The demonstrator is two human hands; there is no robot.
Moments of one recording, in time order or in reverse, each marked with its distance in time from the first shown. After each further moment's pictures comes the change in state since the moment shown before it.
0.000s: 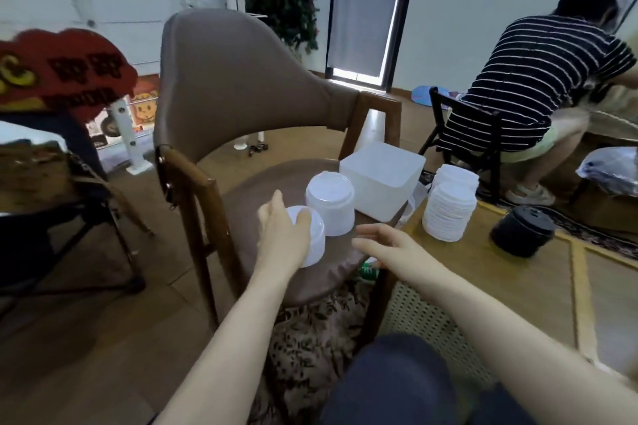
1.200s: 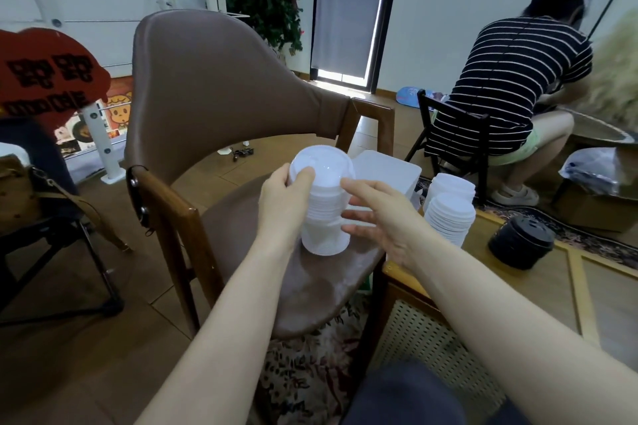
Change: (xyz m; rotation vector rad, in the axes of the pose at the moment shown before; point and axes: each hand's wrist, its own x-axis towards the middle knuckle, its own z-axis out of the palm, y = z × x) left_hand 0.051 0.048 -0.002 -0.405 -0.001 0.050; right_hand 0.041 -0.080 0.002 0.467 0.188 0.123
